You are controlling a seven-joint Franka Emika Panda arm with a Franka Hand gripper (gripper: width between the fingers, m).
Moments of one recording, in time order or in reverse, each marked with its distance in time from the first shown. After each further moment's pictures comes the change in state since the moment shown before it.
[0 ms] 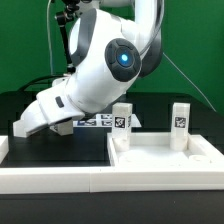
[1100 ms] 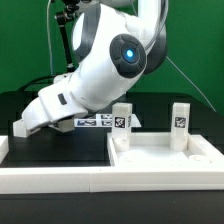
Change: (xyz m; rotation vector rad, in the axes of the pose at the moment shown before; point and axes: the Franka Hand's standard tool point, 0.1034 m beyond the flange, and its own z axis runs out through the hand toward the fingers) arm -0.004 0.006 -0.025 -0.004 -0.013 -0.012
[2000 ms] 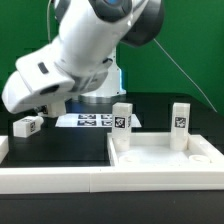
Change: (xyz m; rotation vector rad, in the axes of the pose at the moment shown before) arm -0.020 0.048 -0.066 -0.009 0.208 -0.008
